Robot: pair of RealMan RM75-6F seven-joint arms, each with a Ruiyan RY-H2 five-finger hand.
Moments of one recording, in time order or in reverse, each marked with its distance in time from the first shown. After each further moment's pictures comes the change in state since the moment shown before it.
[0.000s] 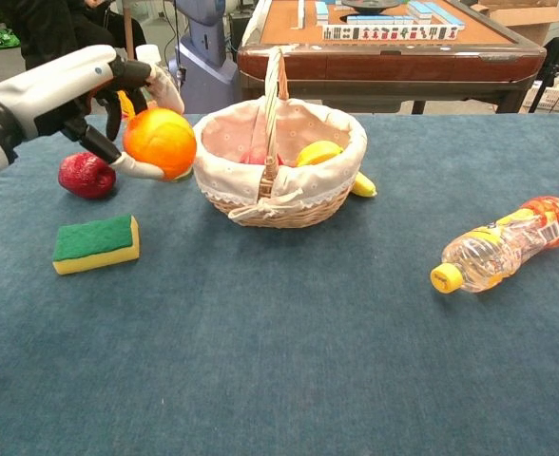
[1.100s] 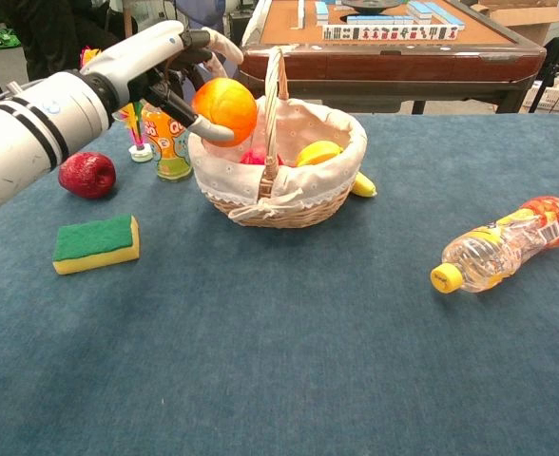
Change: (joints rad) left arm -0.162 -0.151 -0.137 0.085 -0.230 -0.101 0.053; right arm -0.010 0.003 -0.003 0.002 0.006 0.005 0.008
